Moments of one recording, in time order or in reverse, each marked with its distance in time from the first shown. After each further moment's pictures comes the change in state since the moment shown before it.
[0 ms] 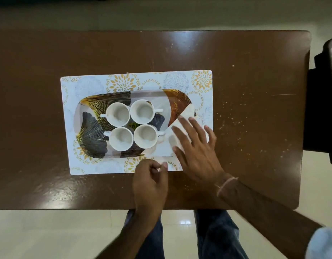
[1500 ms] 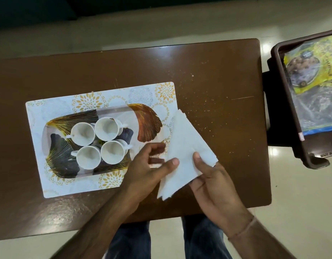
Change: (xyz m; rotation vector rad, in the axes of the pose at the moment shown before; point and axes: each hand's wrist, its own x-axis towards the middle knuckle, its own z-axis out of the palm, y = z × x) left_hand 0.036 0.118 -0.002 -0.259 -0.676 -0.200; right_hand -0.051 0.021 -0.108 2.102 0.143 1.152
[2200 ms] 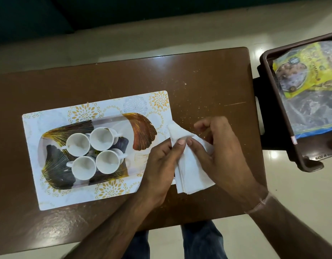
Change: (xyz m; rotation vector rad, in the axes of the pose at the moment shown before) left_hand 0.015 0.041 0.053 -0.363 -0.045 0.150; right_hand 0.010 -0.072 0.020 -1.516 0.093 -0.922
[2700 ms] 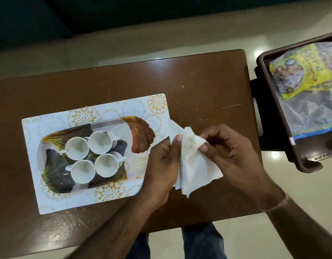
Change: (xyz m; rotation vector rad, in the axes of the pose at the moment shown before) left_hand 0.004 0.007 0.011 0.104 0.072 0.014; right_hand -0.002 0.014 -0.027 0.425 -0.162 -0.042
